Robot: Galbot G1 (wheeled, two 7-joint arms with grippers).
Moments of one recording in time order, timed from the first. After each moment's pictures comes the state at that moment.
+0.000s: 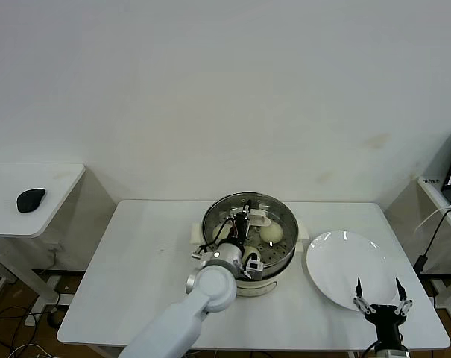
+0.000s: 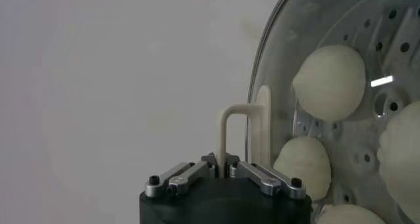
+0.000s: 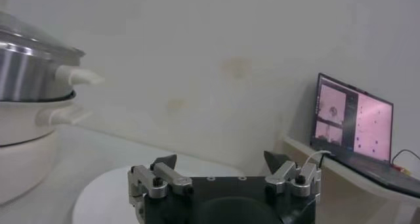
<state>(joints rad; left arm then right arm) 0.76 -1.35 0.23 -1.69 1.25 0.45 0.26 -1.61 1.56 0.90 1.86 -0.13 0.26 -0.04</state>
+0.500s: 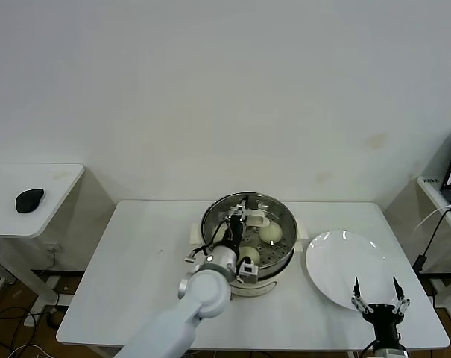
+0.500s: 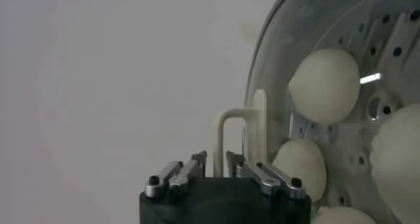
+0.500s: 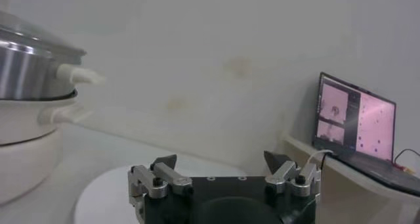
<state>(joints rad) 0.80 -1.31 0.21 -1.78 1.22 0.45 0.25 -1.61 1.55 0.89 1.85 -0.13 0.26 -0.04</state>
